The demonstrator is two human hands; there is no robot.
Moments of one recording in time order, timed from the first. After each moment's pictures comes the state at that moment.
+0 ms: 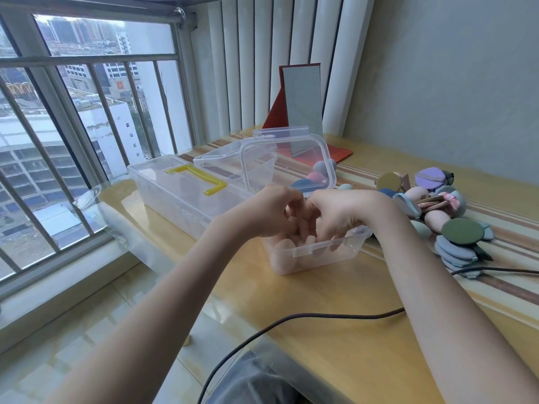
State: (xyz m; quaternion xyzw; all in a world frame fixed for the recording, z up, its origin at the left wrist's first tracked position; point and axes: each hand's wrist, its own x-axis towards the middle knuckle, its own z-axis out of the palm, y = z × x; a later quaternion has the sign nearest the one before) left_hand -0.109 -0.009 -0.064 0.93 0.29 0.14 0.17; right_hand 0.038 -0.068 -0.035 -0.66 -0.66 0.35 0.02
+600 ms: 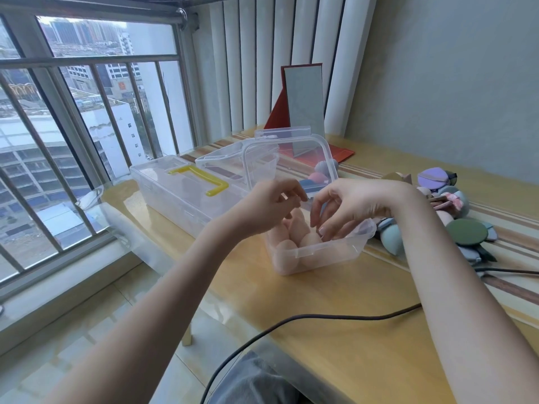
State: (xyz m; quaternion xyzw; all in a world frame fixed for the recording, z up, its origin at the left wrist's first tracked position) left_hand -0.116 -0.008 -0.064 0.87 0.29 0.27 0.31; right_hand 0.063 -0.073 -0.022 -0.65 -0.62 0.43 0.11
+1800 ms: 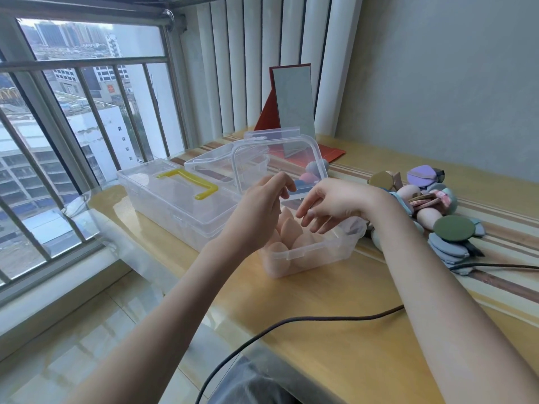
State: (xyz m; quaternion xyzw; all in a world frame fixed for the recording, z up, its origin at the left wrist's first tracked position) left_hand -0.111 -0.018 -0.081 0.87 0.28 0.38 0.13; right_hand 0.053 -0.063 -0.033 -0.72 -0.58 0.35 0.15
